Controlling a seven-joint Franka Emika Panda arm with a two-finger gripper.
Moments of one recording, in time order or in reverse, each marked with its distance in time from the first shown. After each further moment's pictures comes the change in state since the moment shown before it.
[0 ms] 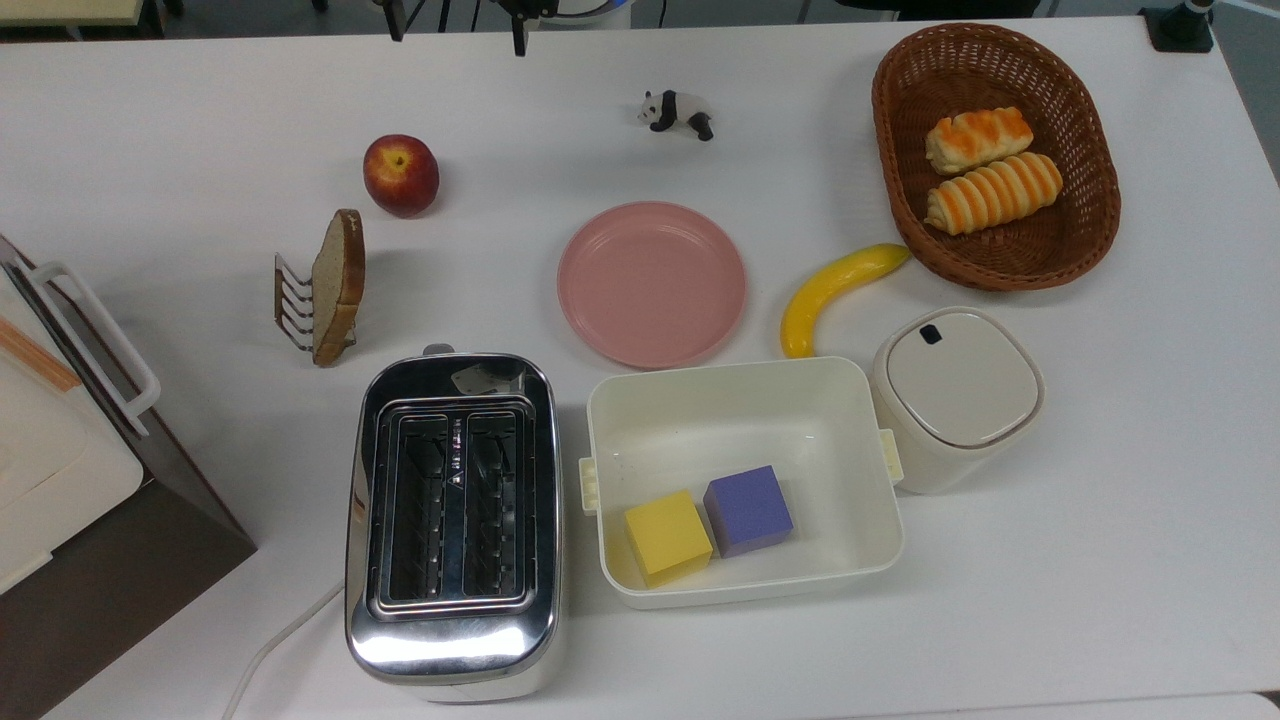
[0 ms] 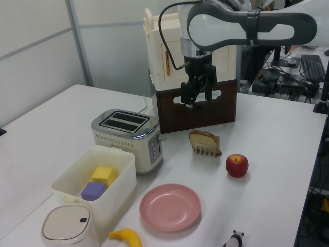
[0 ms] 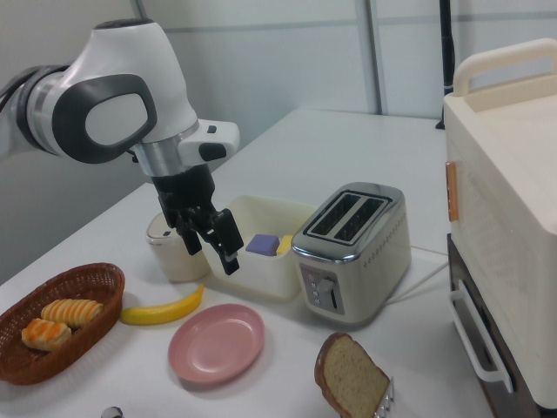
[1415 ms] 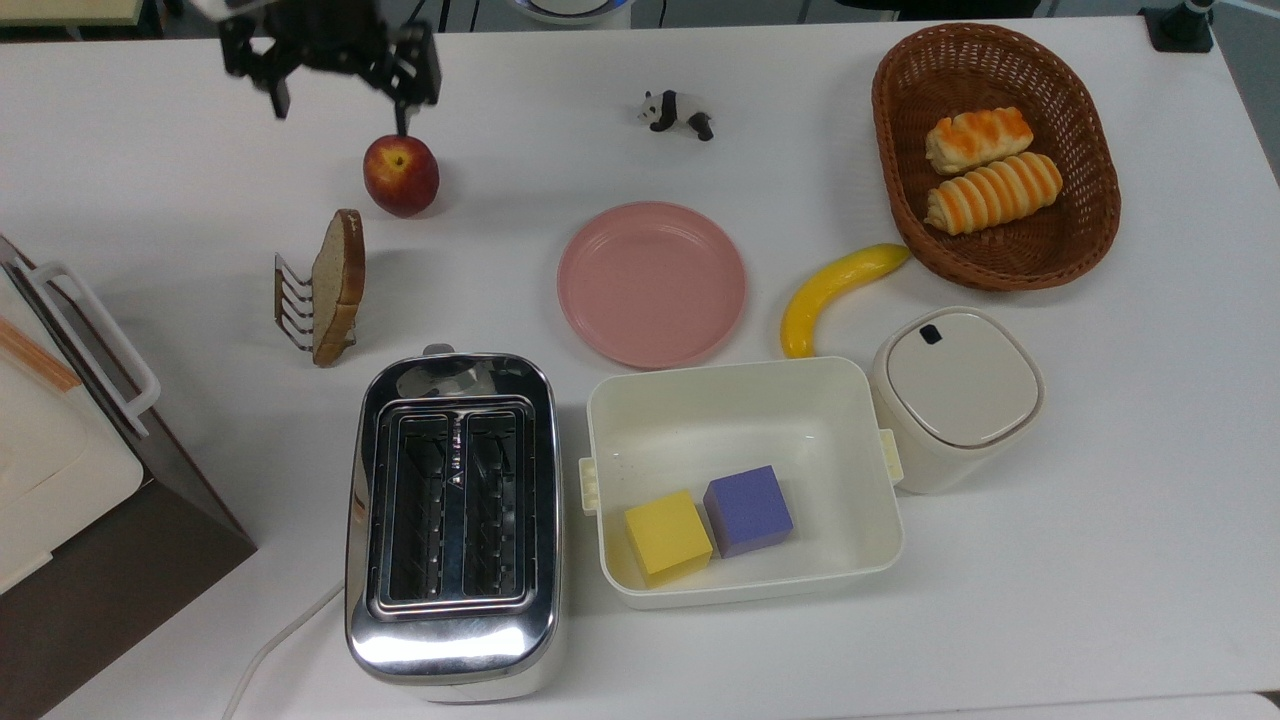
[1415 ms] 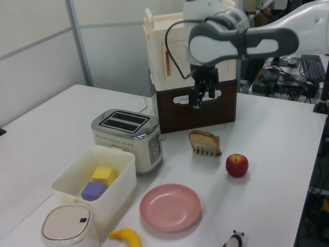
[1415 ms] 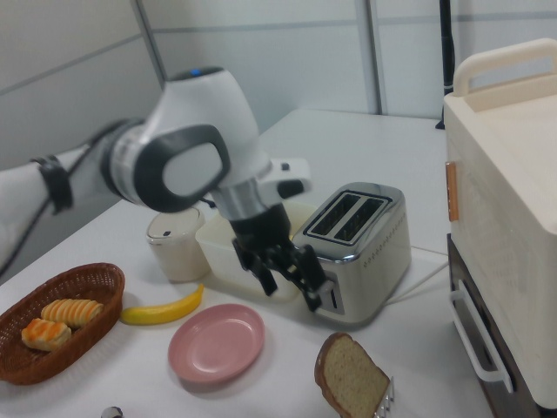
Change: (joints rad) arm -0.111 0.099 -0.016 -0.045 -0.102 0.196 -0.149
